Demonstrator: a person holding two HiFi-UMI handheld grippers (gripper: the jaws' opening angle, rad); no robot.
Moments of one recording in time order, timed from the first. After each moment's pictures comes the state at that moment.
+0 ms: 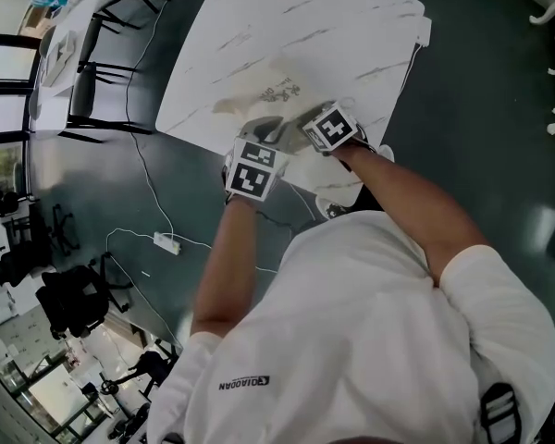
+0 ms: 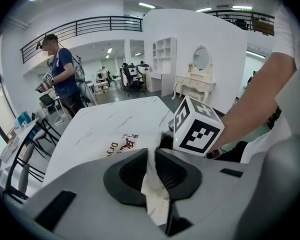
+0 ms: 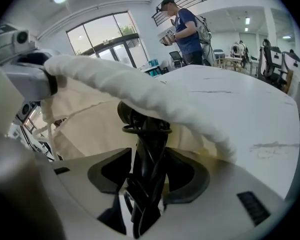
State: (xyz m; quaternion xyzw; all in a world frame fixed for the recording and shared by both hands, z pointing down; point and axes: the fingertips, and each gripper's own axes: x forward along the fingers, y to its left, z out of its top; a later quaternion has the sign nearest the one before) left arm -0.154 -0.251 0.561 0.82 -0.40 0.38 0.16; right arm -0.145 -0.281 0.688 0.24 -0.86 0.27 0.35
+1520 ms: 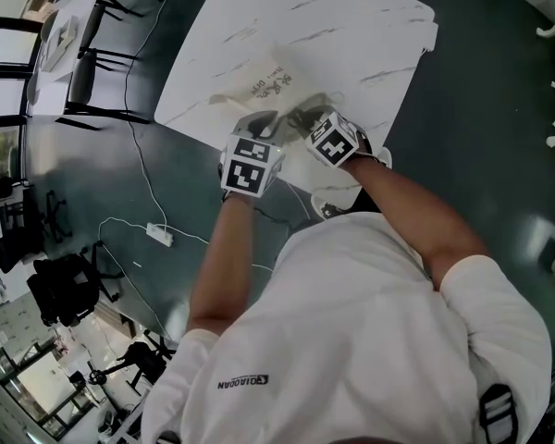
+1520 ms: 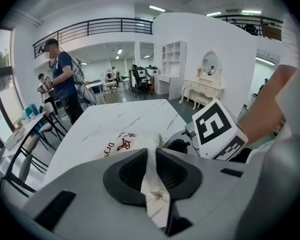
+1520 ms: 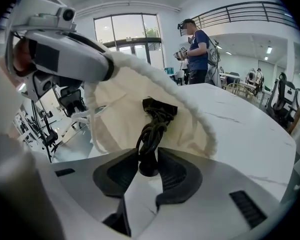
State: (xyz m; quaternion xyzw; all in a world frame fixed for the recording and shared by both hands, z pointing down) left arm -0.173 -0.264 0.557 0.80 -0.44 0.36 0.18; right arm -0.162 -0.267 0.666 0.20 -0.90 0.15 0.35
